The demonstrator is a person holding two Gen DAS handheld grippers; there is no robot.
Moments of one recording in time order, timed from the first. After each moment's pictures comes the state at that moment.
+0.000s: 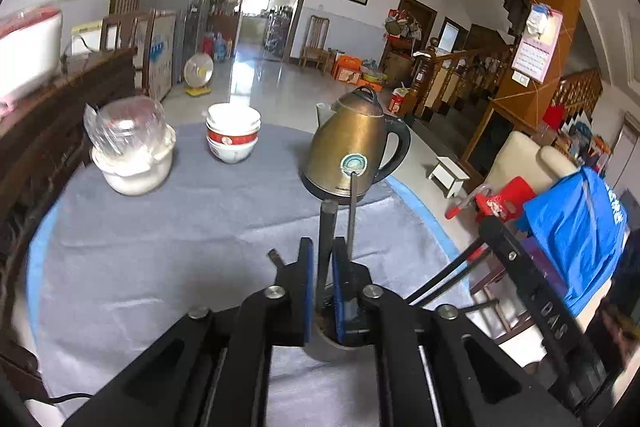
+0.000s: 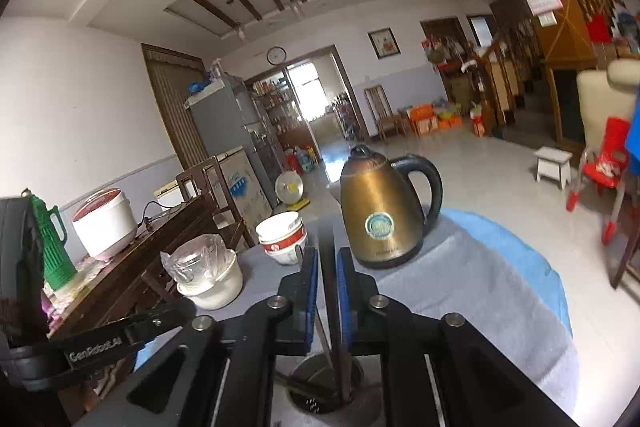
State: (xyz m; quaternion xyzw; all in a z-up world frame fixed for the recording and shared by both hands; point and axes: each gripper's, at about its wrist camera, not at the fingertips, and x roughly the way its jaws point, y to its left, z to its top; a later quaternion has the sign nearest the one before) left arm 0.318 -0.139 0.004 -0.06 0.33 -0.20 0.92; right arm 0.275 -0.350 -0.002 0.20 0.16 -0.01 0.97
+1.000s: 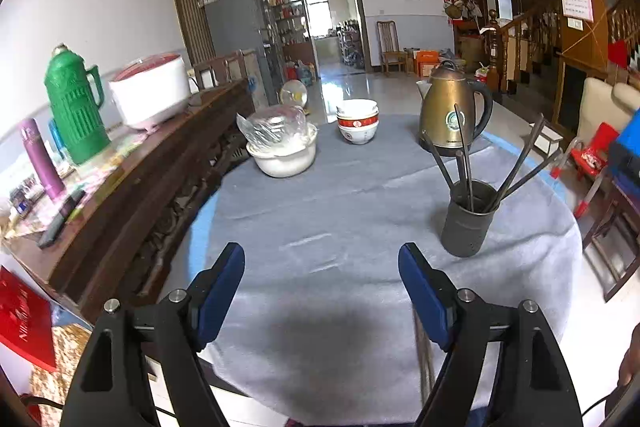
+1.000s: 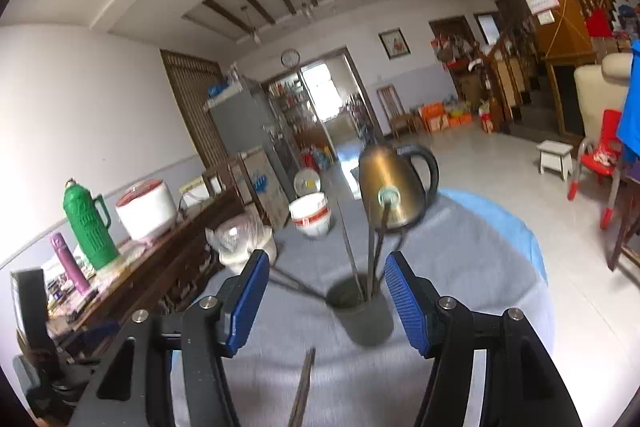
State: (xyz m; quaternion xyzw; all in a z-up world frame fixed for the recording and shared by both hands) left arm 0.168 -0.052 -0.004 0.09 0.29 -0.02 0.95; right arm 0.130 -0.315 -0.008 0.20 0.16 0.02 0.97
